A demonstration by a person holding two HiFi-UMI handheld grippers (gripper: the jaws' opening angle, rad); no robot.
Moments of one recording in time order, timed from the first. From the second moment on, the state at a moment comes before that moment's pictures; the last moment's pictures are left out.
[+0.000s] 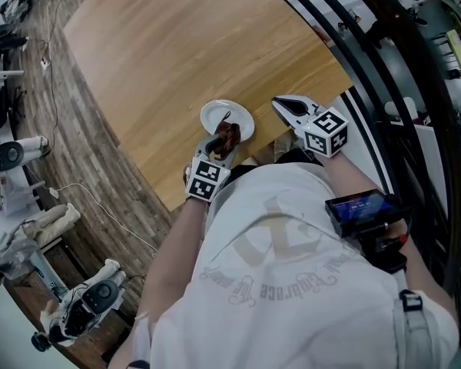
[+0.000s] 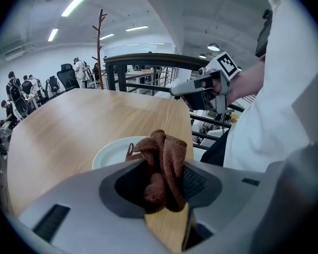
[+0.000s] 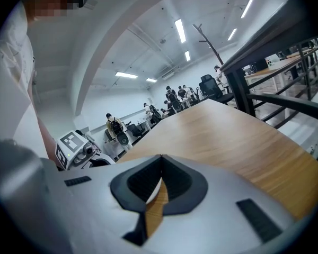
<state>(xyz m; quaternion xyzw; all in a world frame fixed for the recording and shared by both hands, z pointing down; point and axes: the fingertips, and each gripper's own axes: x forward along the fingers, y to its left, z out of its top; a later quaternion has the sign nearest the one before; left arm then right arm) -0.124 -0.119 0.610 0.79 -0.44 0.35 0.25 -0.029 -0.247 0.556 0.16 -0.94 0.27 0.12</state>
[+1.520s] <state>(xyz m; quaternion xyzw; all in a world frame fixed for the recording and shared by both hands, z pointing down) -0.141 -0.167 0.630 0.78 -0.43 0.40 0.24 -0.009 -0.238 0.575 0.20 -0.93 0.30 0.11</state>
